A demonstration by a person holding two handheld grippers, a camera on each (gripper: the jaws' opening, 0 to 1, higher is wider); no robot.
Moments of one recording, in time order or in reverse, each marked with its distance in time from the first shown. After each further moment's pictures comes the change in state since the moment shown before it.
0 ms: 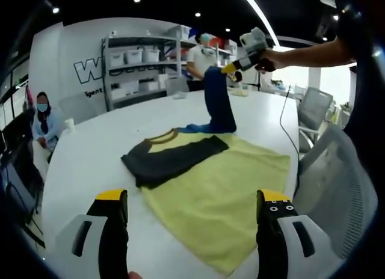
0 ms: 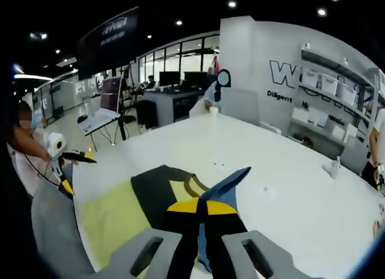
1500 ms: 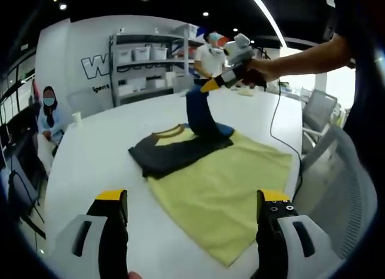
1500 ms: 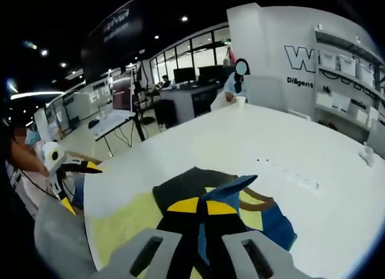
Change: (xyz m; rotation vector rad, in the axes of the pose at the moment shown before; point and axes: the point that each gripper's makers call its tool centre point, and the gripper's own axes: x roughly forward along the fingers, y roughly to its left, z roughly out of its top) left arm -0.014 0.013 -0.016 -0.034 0.008 0.040; right arm 0.112 0.071 -0.025 0.078 0.057 0.145
